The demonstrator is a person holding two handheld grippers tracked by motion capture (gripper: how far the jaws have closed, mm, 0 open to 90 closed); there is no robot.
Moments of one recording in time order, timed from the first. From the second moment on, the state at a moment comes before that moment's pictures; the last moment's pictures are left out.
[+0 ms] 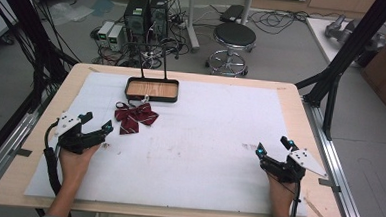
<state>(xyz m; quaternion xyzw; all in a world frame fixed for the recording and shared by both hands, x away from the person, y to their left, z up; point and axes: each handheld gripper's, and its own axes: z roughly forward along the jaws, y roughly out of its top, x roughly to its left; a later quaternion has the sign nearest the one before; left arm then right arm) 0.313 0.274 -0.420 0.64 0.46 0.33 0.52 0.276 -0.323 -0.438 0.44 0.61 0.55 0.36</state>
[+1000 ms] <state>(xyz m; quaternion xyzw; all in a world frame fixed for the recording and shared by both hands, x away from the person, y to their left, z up) 0.419 0.227 -0.439 0.73 0.41 0.26 0.48 0.276 -0.323 -0.439 0.44 0.61 0.55 0.36</state>
